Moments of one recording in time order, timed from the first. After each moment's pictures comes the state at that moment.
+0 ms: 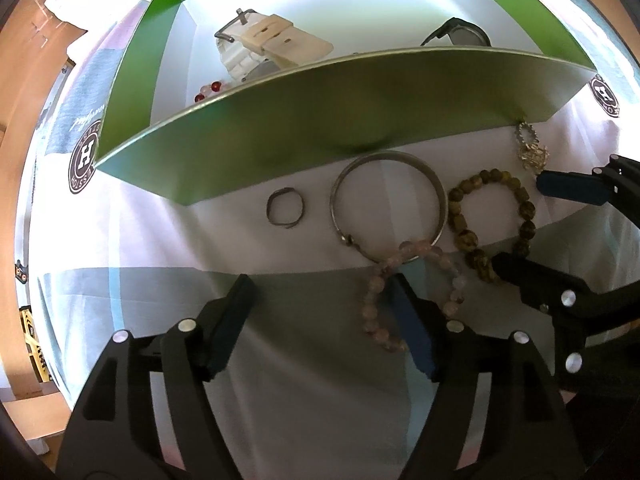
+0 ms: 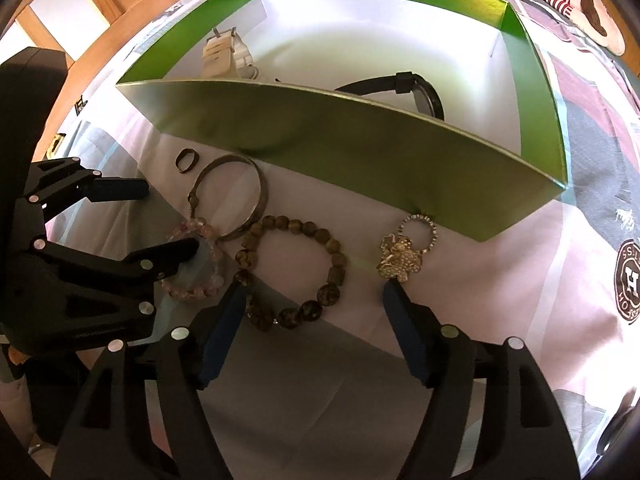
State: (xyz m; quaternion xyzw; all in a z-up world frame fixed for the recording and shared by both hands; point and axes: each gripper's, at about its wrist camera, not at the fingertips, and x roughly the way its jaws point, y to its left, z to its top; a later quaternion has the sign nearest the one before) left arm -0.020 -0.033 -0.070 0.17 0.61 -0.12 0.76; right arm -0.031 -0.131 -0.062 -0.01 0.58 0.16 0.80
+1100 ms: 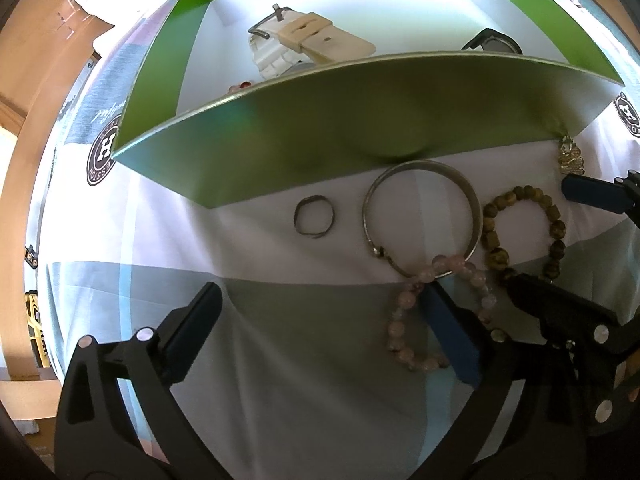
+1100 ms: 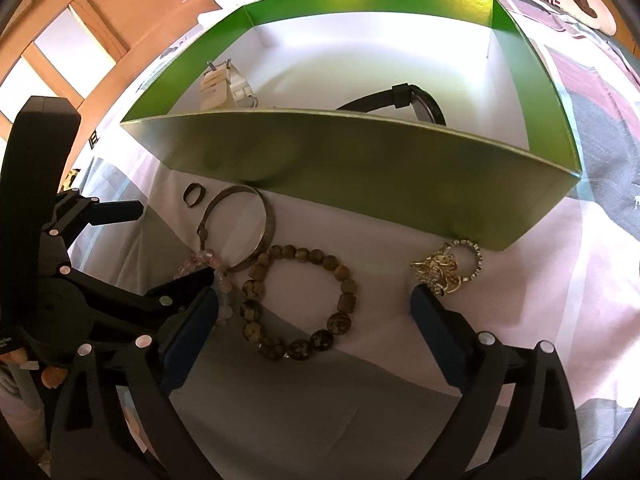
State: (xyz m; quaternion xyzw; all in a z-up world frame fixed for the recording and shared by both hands) left arm -0.015 -0.007 -0.083 0.17 0.59 -0.08 0.78; right arm -0.033 -0.141 -0.067 0.05 0.54 0.17 0.82
